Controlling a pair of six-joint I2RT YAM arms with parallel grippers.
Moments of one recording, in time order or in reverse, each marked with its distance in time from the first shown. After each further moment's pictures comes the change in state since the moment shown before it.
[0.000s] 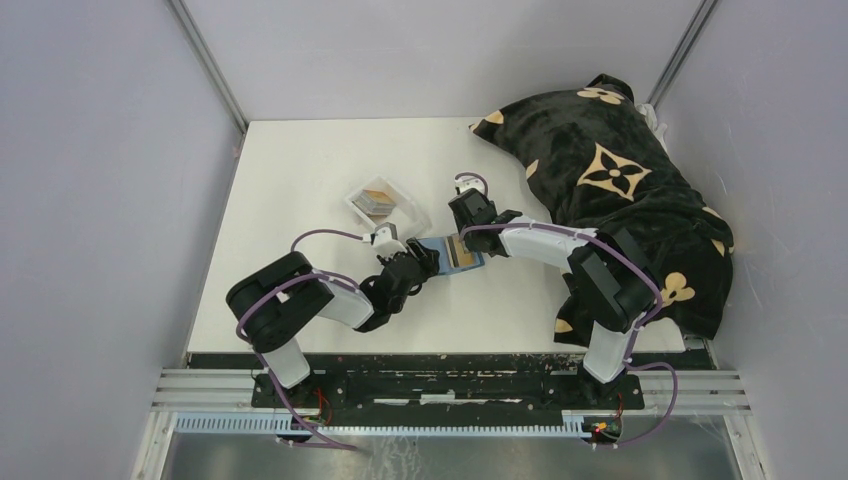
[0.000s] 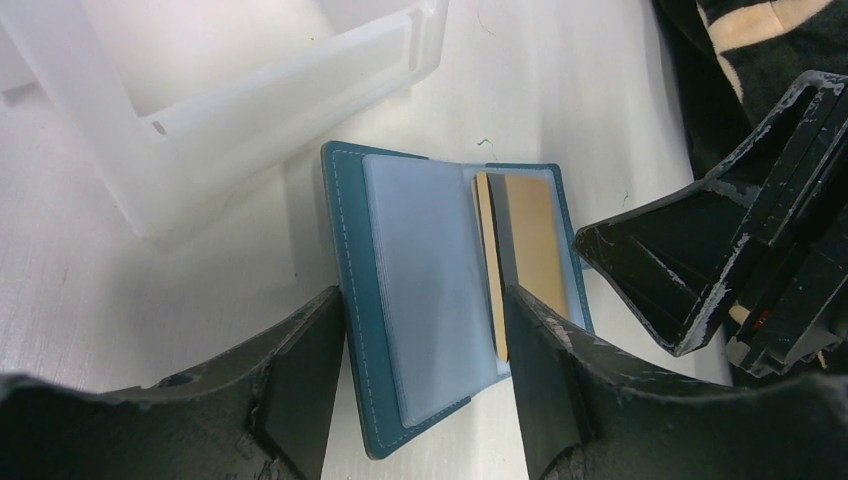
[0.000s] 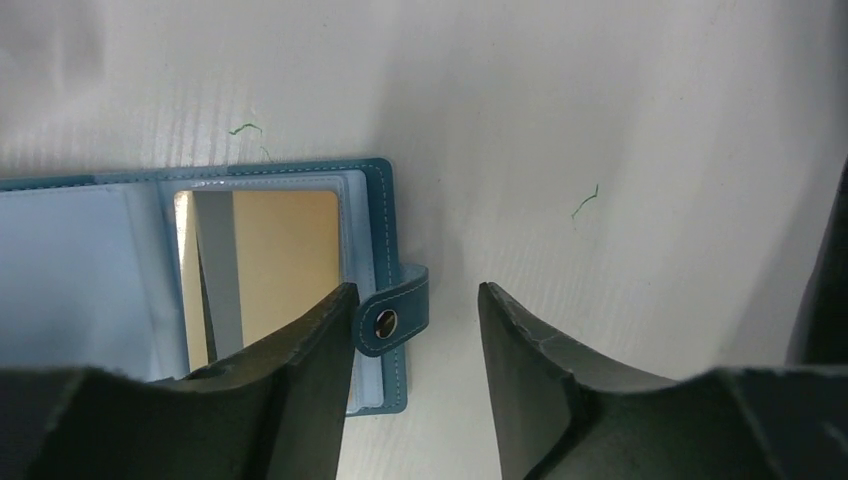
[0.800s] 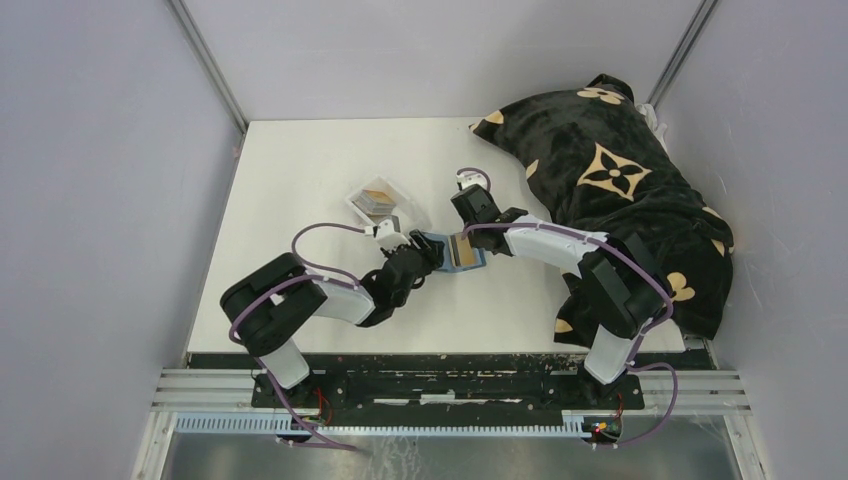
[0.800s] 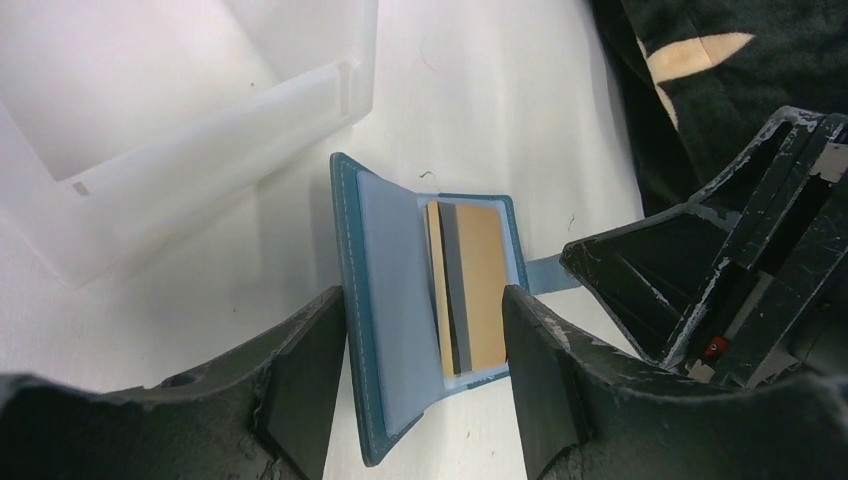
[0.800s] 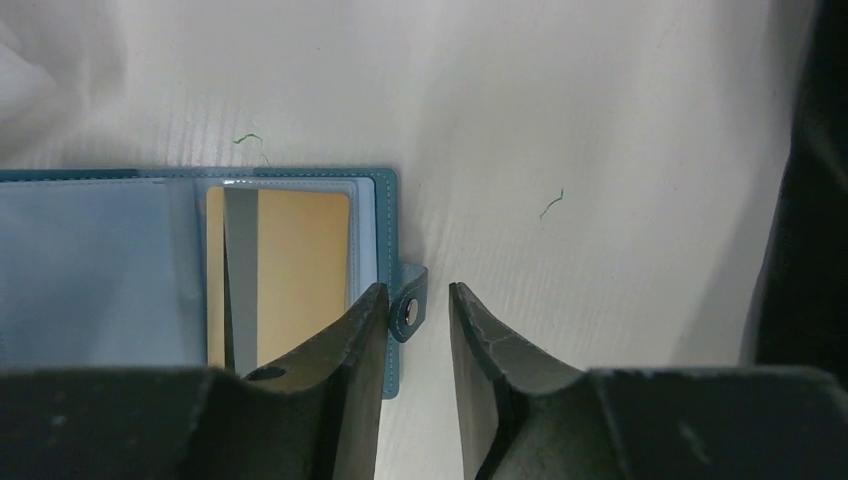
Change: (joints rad) left arm 0.000 -0.032 0.047 -0.020 -0.001 0.003; right arm 0.000 -0.048 0.005 -0.026 0.023 -0.024
